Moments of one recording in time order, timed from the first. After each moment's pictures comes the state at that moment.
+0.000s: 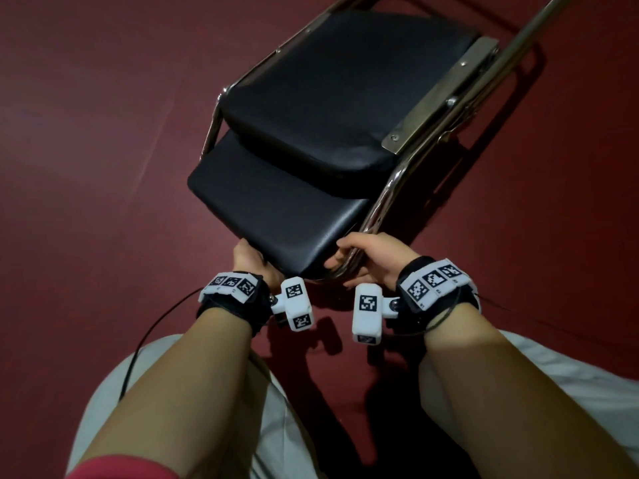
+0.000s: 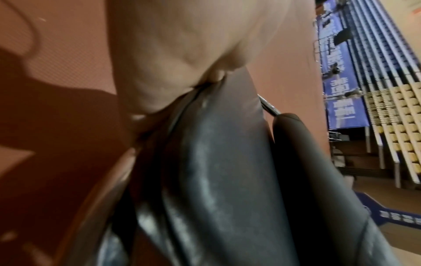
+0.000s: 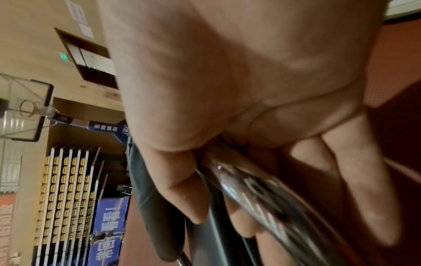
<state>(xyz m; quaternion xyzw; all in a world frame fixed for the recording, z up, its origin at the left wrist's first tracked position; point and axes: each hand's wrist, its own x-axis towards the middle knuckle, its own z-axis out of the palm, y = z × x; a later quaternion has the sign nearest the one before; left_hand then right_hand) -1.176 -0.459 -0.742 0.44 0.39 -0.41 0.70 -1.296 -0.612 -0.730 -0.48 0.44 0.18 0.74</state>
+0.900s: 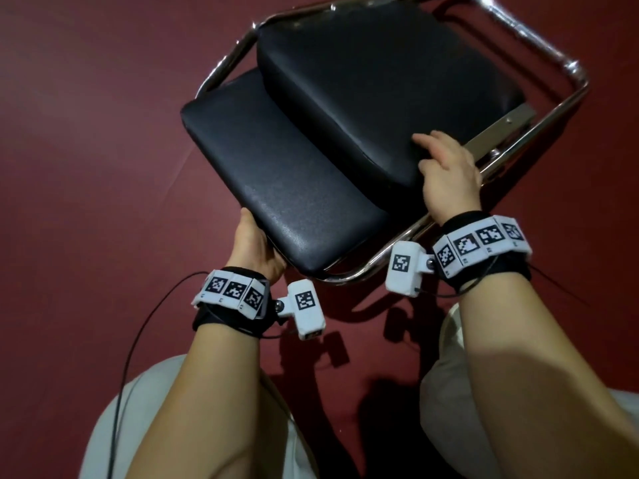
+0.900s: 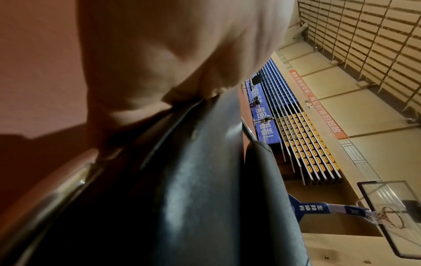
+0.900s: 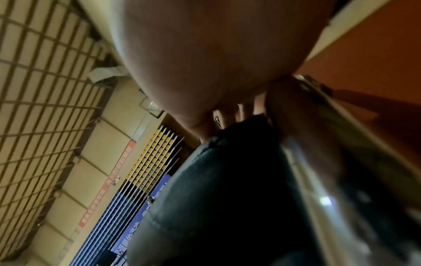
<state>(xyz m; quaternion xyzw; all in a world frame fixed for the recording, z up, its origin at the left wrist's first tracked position) -1.138 -0.457 -0.692 0.49 0.27 -0.38 0.73 -1.230 -0.699 -0.672 -0.85 0.39 -0.09 0.34</state>
